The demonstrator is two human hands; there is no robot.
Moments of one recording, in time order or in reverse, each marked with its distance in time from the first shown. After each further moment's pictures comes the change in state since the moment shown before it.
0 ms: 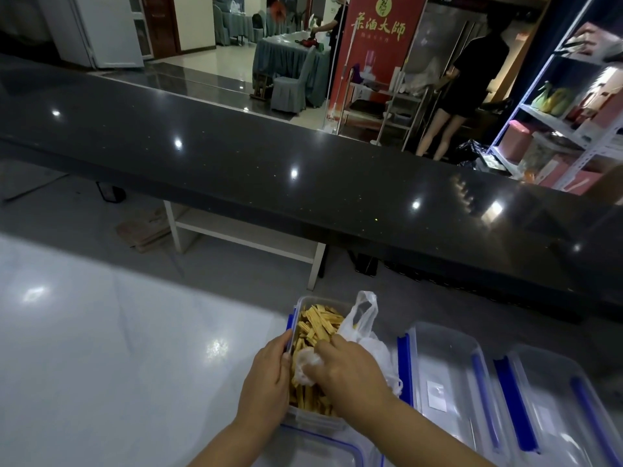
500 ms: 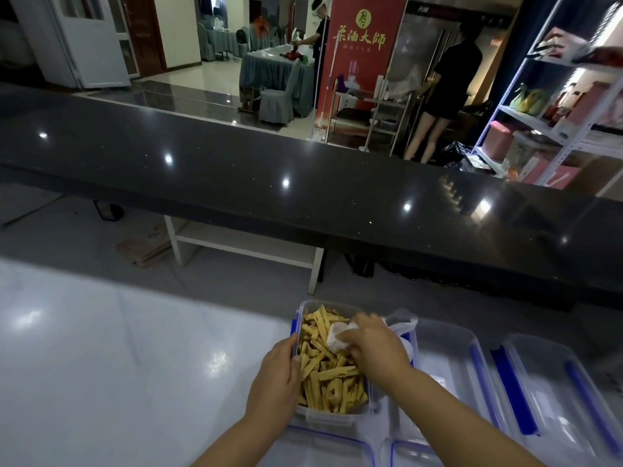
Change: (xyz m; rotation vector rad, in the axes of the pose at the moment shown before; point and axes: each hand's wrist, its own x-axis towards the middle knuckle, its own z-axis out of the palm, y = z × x) left_hand 0.002 0.007 -0.011 0.105 -0.081 0.058; right_hand 0.003 0.045 0.001 0.294 0.026 0.381
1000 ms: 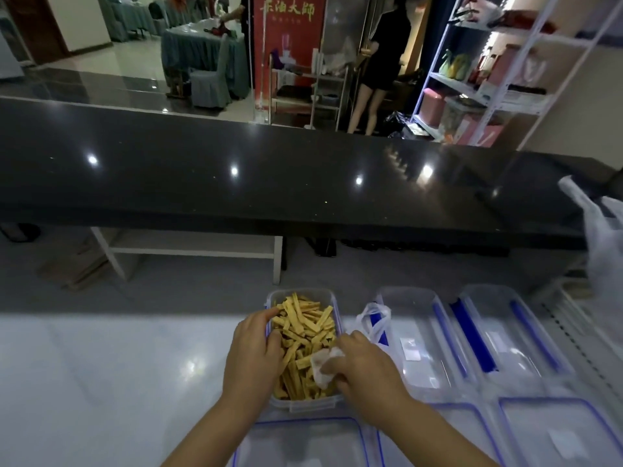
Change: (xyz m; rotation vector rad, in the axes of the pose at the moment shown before) left_hand 0.022 0.020 -0.016 0.039 0.049 0.102; right_hand -0.067 -0.019 0.015 0.069 0.159 -0.046
